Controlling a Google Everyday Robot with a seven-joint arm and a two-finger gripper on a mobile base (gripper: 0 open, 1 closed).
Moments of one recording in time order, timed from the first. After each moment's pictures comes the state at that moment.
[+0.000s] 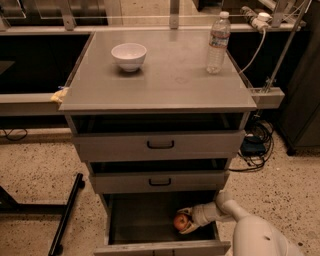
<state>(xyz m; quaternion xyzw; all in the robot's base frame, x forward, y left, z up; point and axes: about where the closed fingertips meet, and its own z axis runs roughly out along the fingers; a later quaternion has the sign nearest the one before) 0.581 -0.130 0.148 -0.67 0.60 0.27 0.34</state>
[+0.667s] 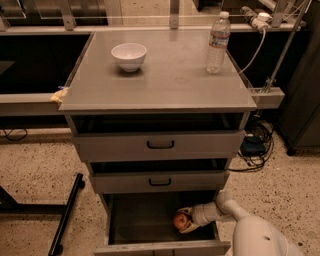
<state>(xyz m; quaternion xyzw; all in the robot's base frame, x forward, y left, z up) 0.581 -0.130 0.148 -0.67 0.60 0.27 0.34</state>
